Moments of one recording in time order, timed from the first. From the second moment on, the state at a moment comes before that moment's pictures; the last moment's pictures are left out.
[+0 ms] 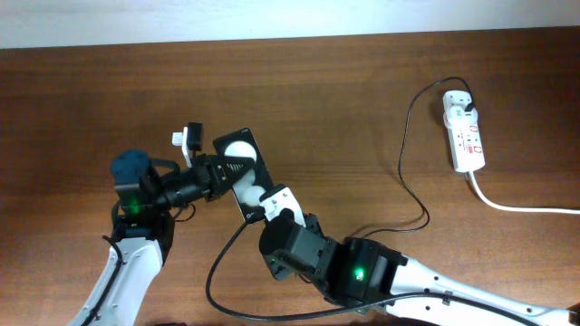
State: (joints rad) left arm 0.02 1.30 0.57 0.51 1.22 -1.12; right arm 1.13 1.31 1.07 -0.60 0.23 0.52
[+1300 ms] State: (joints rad) left arm -0.23 1.33 0.73 0.08 0.78 -0.82; right arm 1.13 0.84 1.08 -0.86 0.31 0.52
